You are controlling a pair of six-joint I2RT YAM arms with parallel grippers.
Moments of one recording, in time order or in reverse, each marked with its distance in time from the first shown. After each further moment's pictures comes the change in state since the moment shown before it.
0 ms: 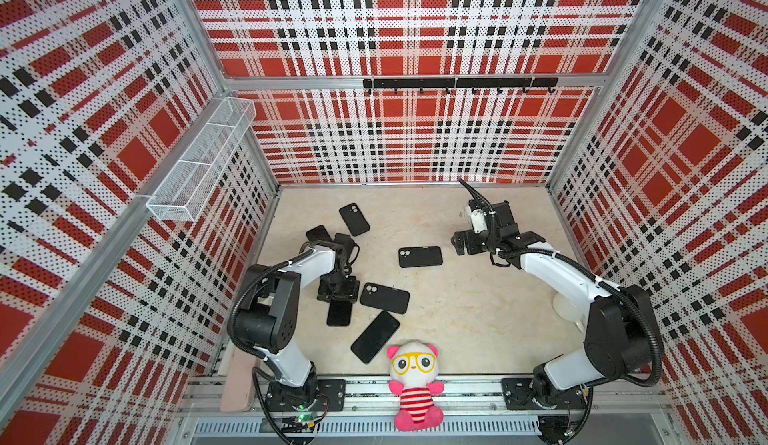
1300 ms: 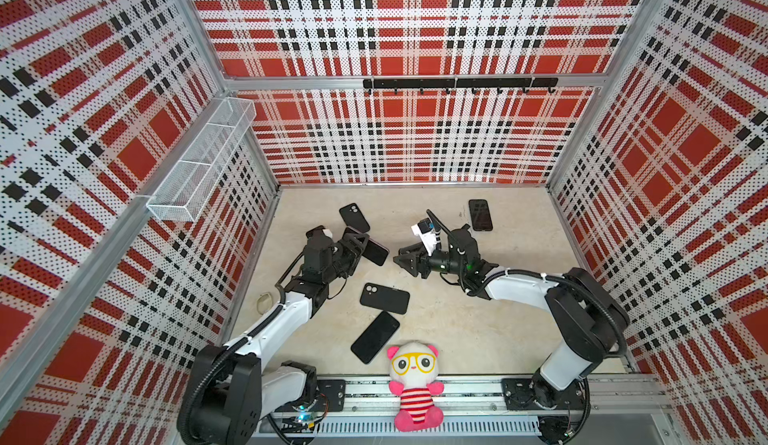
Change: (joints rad) left arm 0.002 -0.510 -0.399 1.115 0.266 -1.104; right arm 0.326 0.189 -0.218 0.975 -0.507 0.251
